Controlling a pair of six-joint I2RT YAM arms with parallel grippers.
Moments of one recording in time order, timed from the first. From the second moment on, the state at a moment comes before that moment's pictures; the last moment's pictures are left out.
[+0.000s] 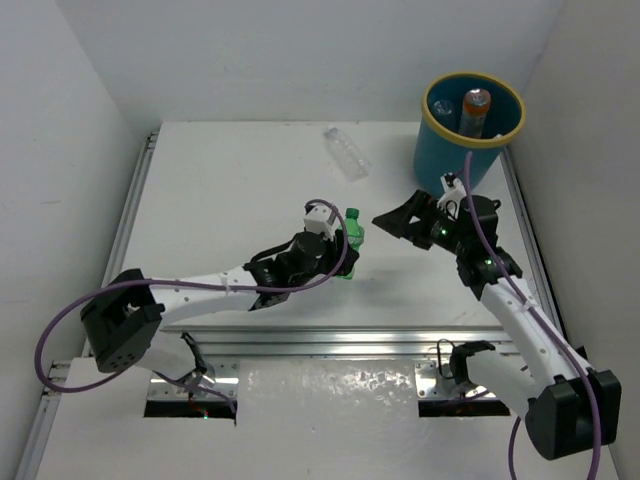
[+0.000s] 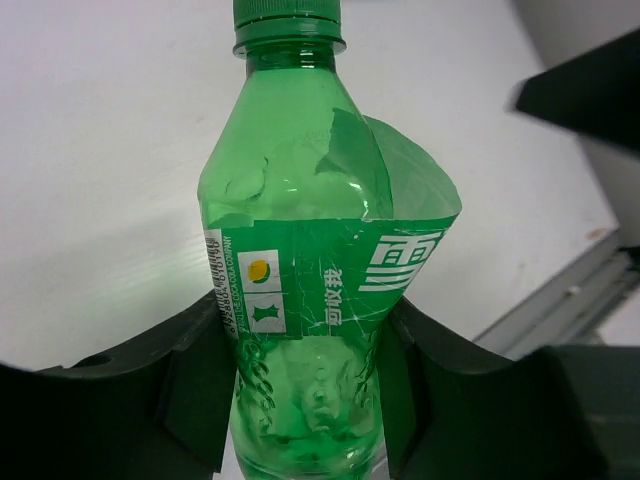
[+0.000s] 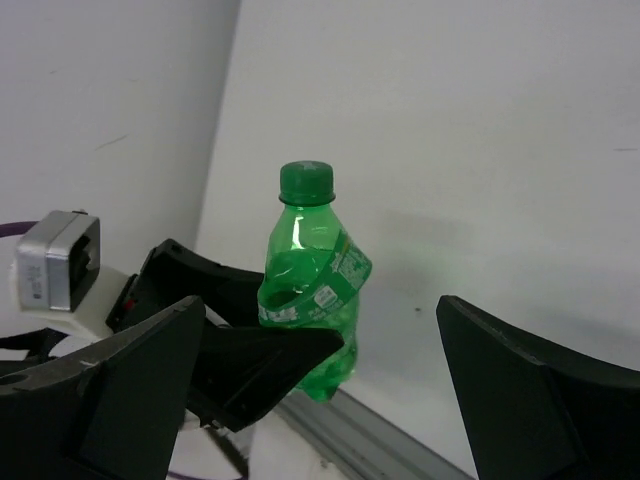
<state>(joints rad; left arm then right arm) -0.96 1.45 0.82 0.15 -0.33 -0.61 0.18 0.95 0.68 -0.10 -0.46 0.71</state>
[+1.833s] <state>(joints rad) -0.95 1.11 0.83 -0.09 -0.41 -0.65 0.13 1.34 1.42 -0.22 -0.09 0.41</state>
